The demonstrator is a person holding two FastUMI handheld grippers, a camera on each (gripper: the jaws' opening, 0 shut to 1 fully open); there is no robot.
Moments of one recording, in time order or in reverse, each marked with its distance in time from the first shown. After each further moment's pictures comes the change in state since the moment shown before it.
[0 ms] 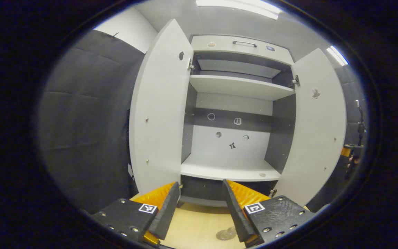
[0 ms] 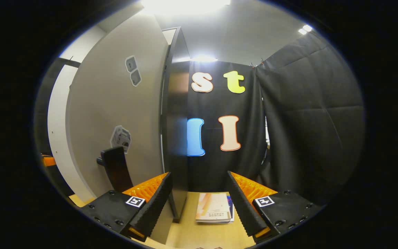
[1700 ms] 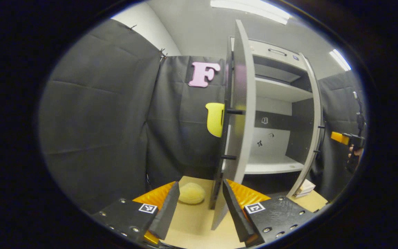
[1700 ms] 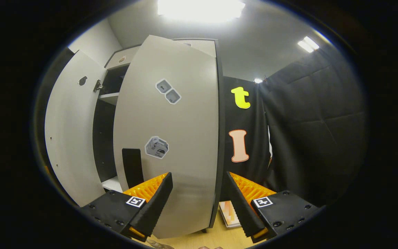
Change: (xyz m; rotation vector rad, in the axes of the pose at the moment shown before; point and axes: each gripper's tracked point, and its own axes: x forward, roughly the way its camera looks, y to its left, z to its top) left arm 0.022 0.218 -0.013 -0.011 -0.022 -0.031; right arm 0.008 0.164 0.007 -0.040 -0.119 -0.150
